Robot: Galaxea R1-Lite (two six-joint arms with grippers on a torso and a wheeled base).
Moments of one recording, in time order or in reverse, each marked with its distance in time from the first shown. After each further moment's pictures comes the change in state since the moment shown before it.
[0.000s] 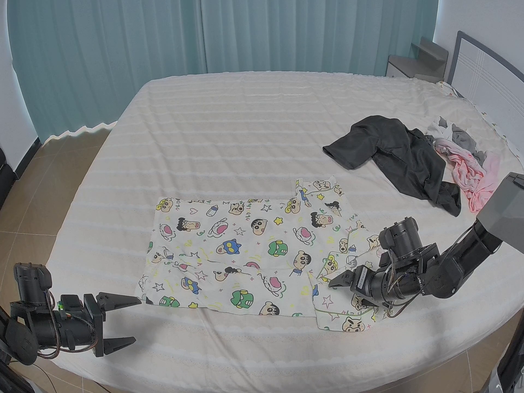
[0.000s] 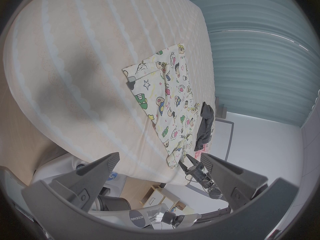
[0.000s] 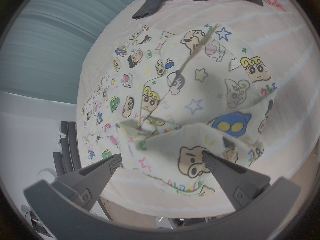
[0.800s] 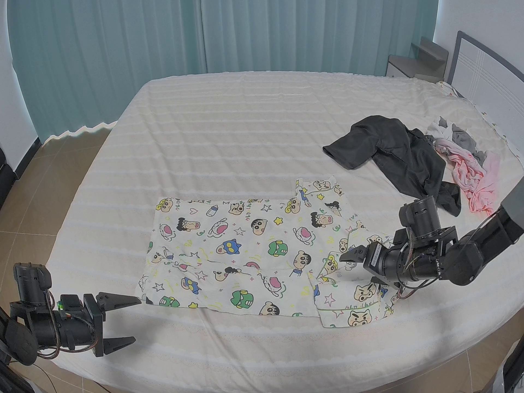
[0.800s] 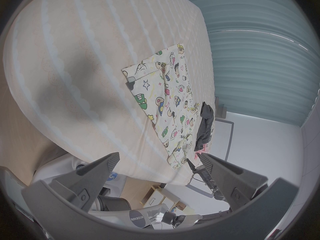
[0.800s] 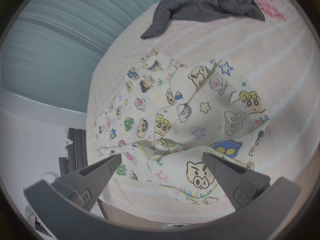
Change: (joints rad) left arm -0.002 -0.004 0.000 0.000 0.002 0.000; right arm -0.052 -0.100 -0.013 -0.015 0.000 -0.028
